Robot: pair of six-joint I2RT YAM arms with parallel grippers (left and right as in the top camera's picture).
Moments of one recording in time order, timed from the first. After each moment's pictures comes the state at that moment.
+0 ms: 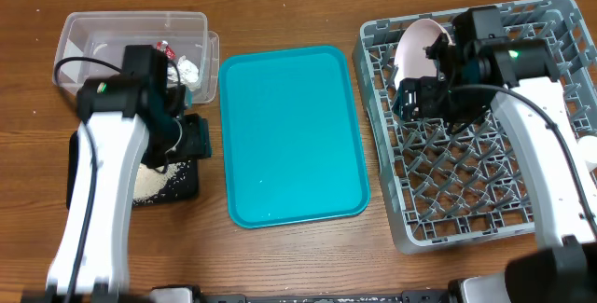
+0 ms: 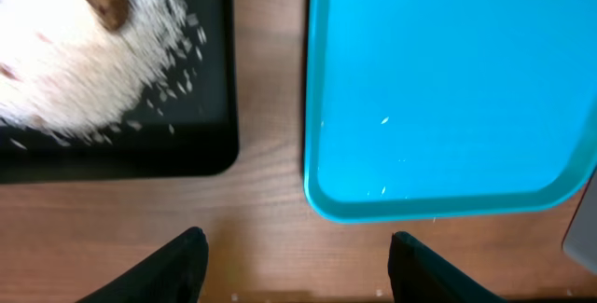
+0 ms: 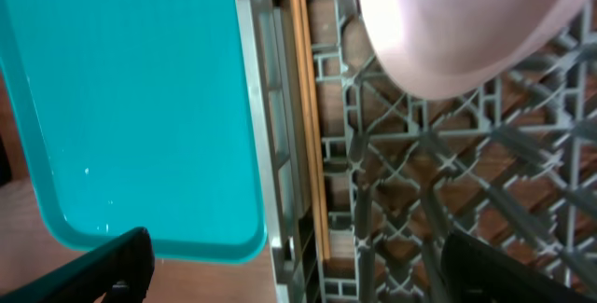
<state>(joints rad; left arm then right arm) 0.01 1.46 1.40 -1.37 0.13 -0.16 0.11 1.60 1.57 -1.27 -0.21 0.12</state>
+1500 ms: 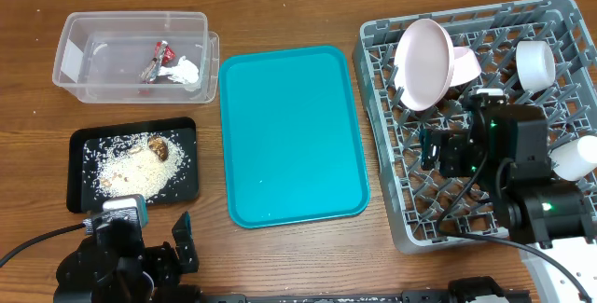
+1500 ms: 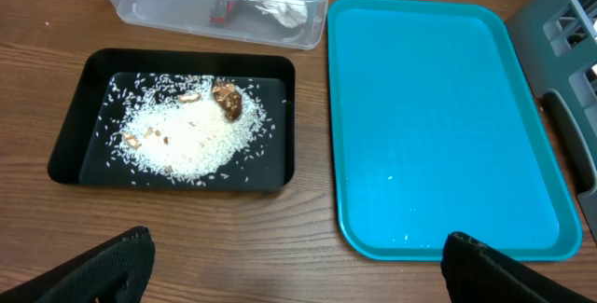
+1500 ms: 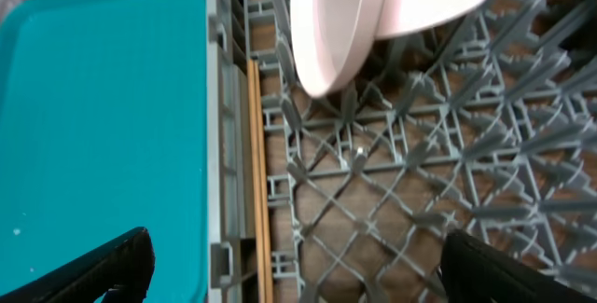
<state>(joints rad) 0.01 0.43 1.06 -1.31 -0.02 -0.15 0.11 0.96 0.98 -0.87 -0.05 0.12</state>
